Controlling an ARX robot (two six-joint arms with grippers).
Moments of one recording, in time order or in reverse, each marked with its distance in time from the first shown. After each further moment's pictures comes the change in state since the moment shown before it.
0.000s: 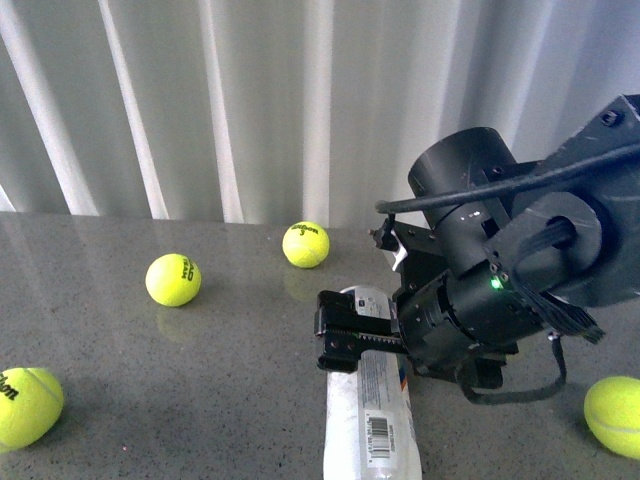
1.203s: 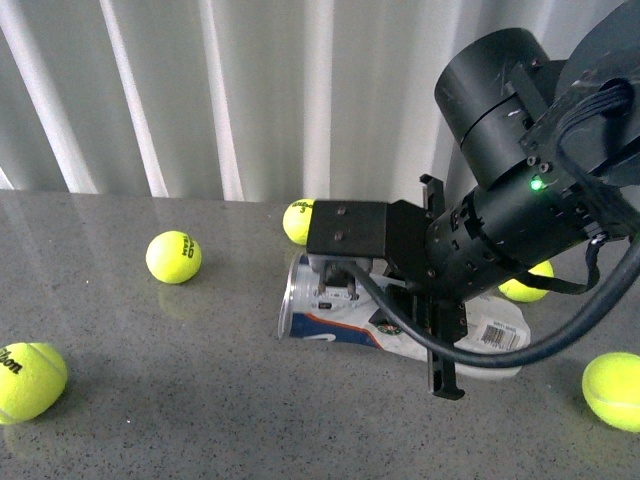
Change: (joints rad) left arm 0.000 0.000 0.000 0.000 0.000 0.000; right arm -0.036 -0.079 0.047 -0.132 -0.100 -1.498
